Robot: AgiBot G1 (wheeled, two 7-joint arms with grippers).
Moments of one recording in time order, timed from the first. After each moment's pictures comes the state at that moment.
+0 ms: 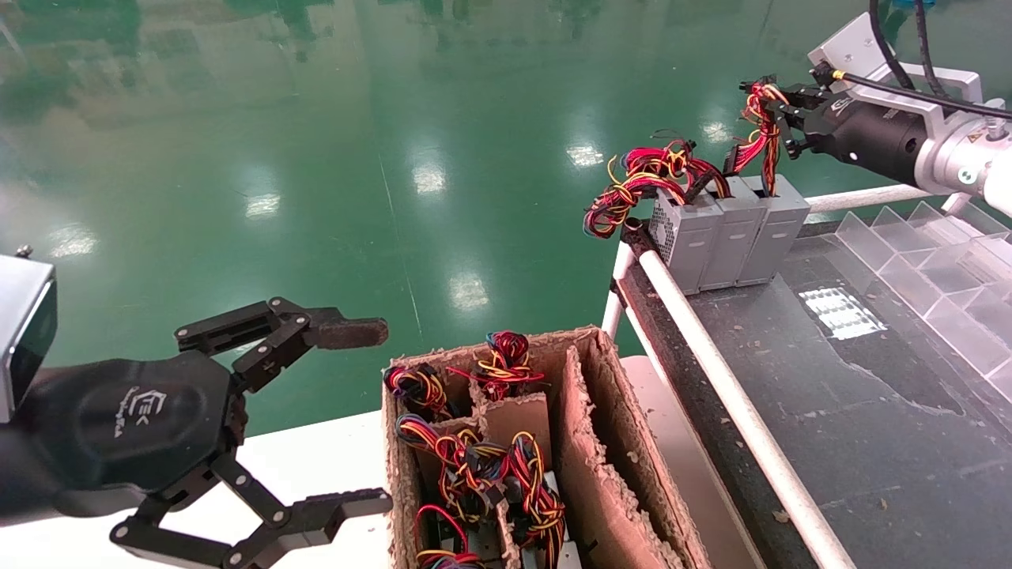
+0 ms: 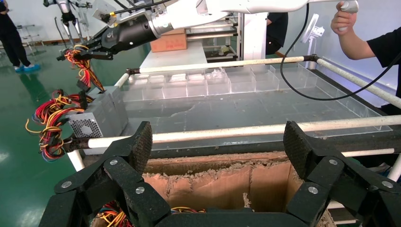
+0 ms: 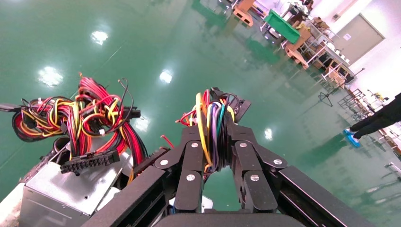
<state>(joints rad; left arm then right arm) -1.09 0.58 0.36 -1.27 0.68 1.47 -0.15 1.86 -1.11 -0.47 -0.01 -1.24 -0.70 -0.51</state>
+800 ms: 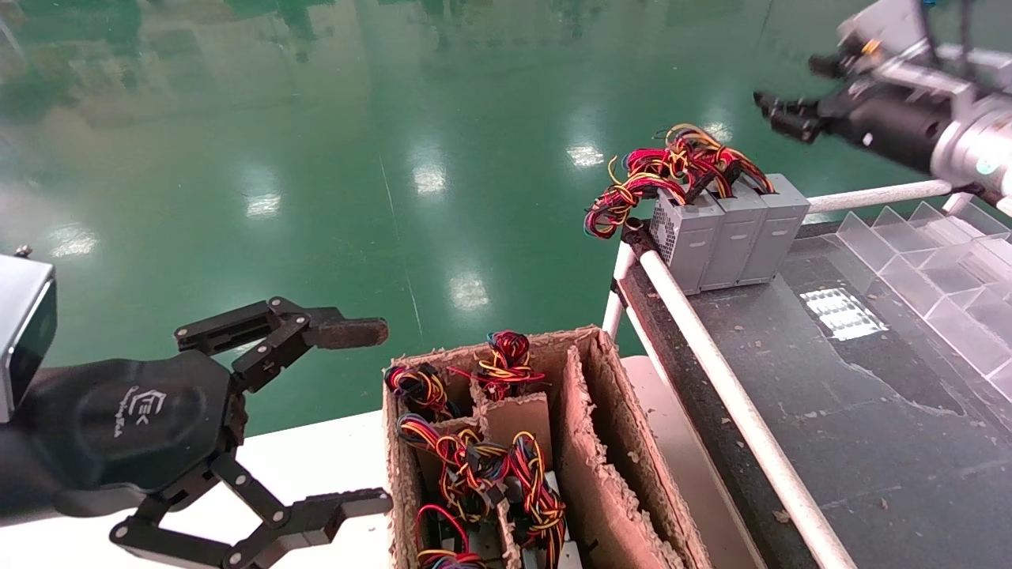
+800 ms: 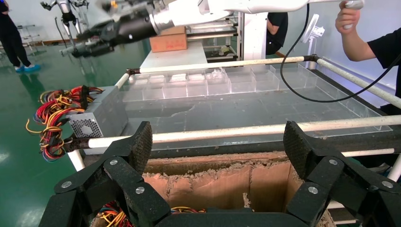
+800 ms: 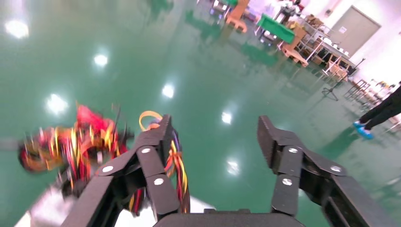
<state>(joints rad) -1.09 0.58 0.36 -1.27 0.68 1.47 -0.15 1.86 -1.08 -0.42 0.00 -1.17 -0.74 -0.44</state>
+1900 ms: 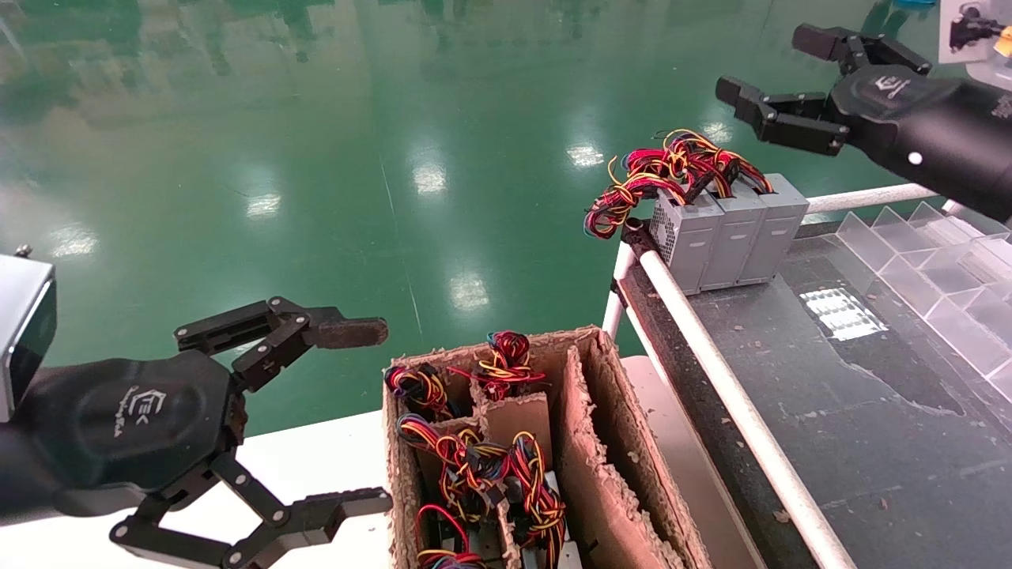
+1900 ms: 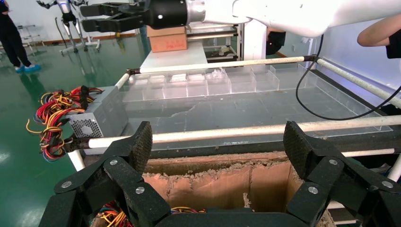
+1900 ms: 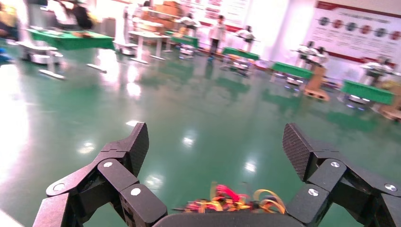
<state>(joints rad) -1.09 0.58 0.36 -1.27 0.68 1.47 -0.15 1.51 -0.85 -0.34 0.58 -0.94 -1.10 -0.12</state>
